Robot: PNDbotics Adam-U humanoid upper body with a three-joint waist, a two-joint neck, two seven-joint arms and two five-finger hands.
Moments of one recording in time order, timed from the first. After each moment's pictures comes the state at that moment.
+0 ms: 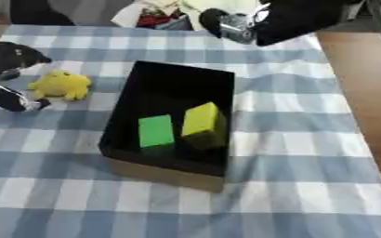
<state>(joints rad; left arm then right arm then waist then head) -0.91 0.69 -0.32 -1.05 -1.12 -0.25 -0.33 -0.97 -0.64 0.20 -1.90 0.69 -0.01 0.78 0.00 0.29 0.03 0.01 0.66</state>
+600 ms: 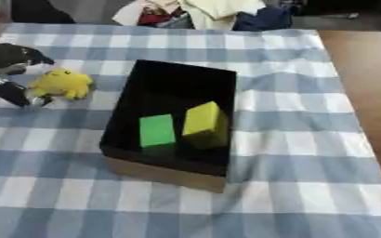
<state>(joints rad) -0.96 0.66 -0.28 -1.04 -1.08 -0.19 -0.53 -0.91 -0.64 0.12 -1.92 0.64 0.07 0.68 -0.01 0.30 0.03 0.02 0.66</state>
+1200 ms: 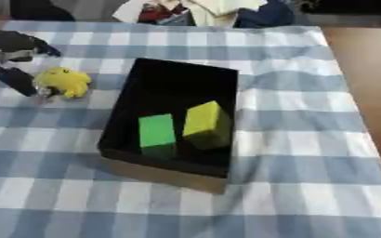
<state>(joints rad) -1.00 0.64 -0.27 -1.12 -1.06 -0.13 -0.75 -0.91 -0.64 0.11 -1.92 0.64 0.09 0.66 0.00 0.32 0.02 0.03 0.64</state>
